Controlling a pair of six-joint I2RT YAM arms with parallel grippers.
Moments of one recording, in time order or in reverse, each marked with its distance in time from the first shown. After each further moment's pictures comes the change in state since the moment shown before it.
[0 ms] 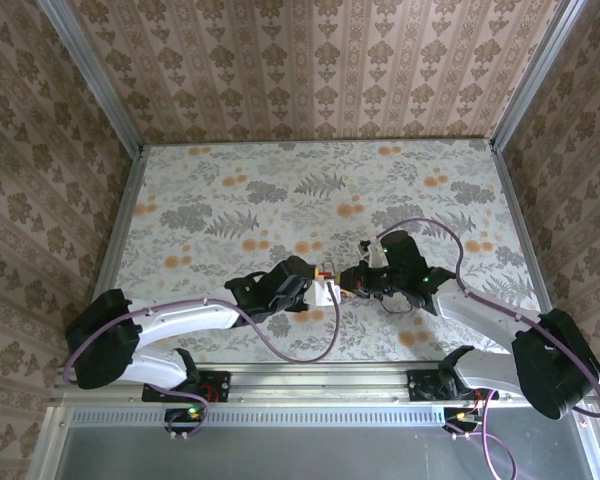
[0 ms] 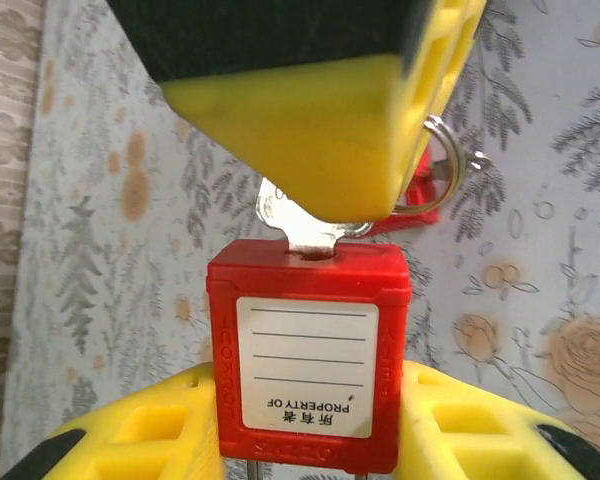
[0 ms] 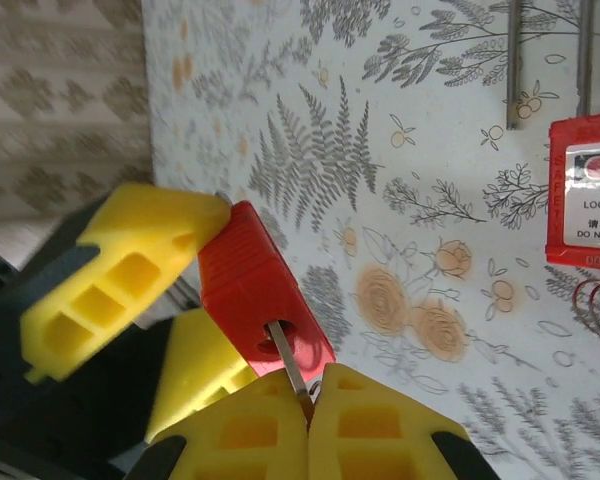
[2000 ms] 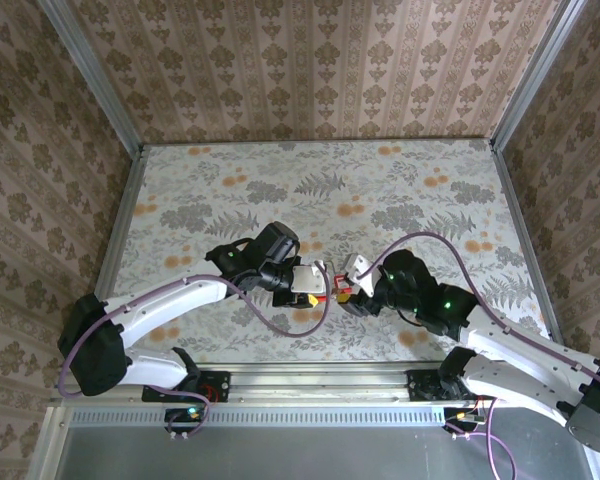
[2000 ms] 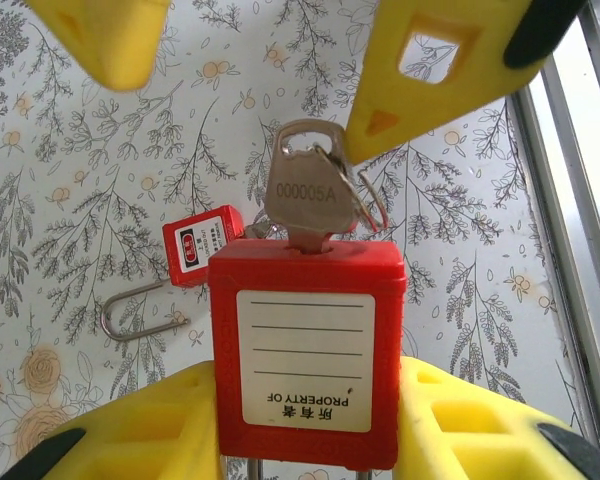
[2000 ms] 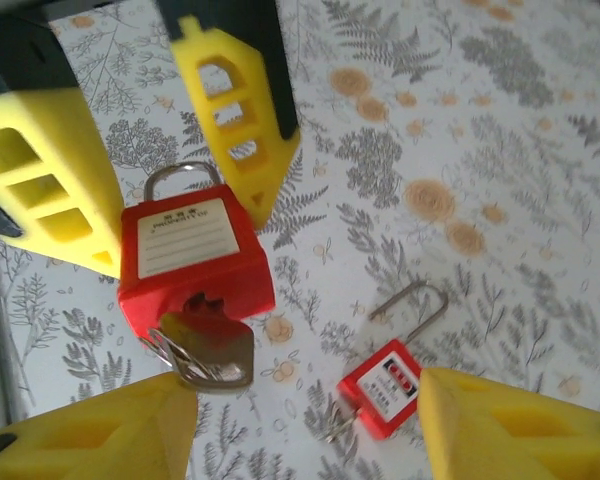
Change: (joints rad) left arm 0.192 -0.026 0.249 -0.514 0.605 -0.011; right arm 0.275 -0.323 0.046 -0.256 0.499 -1.227
